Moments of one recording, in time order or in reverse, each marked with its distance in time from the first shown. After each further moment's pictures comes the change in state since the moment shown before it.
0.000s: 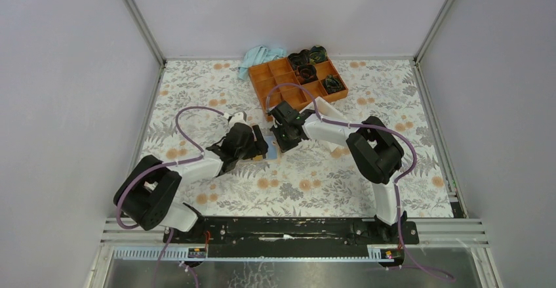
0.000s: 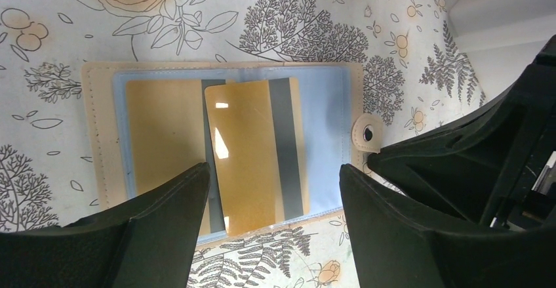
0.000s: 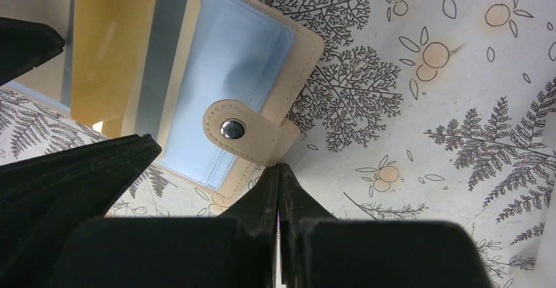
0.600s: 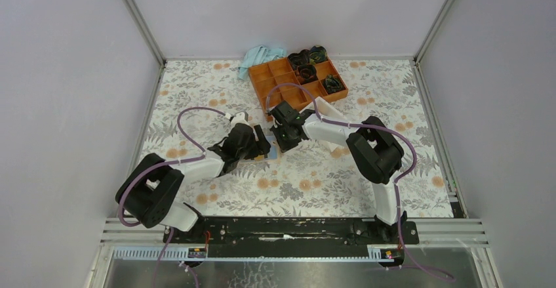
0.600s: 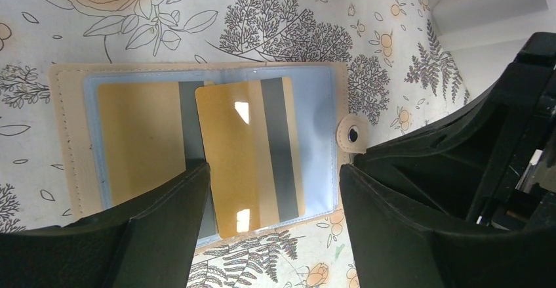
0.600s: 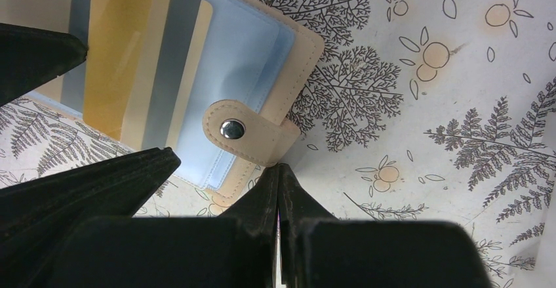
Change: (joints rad) left arm -0.008 0.023 -0.006 0.054 0.023 -0.019; right arm 0.000 0.000 0.000 0.000 0.000 0.000
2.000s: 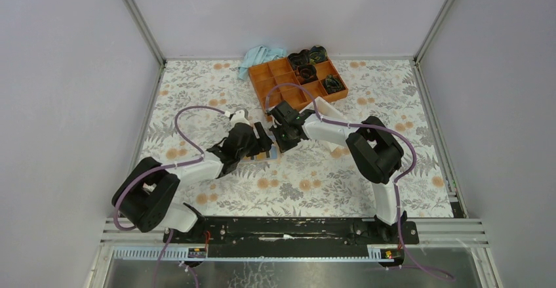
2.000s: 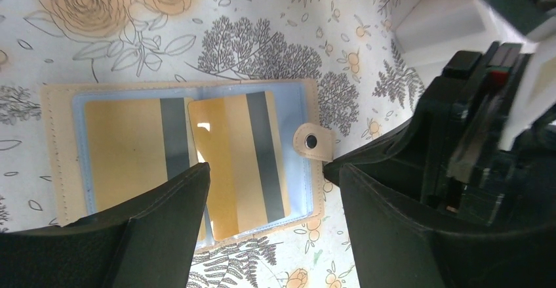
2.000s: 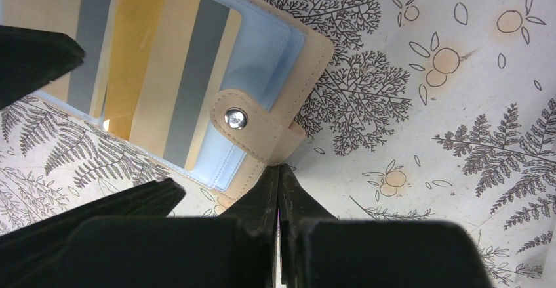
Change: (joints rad) left arm -0.023 -0.026 -0.002 0.041 -0.030 -0.013; right arm 0.000 0.002 0.000 0.010 -0.017 -0.003
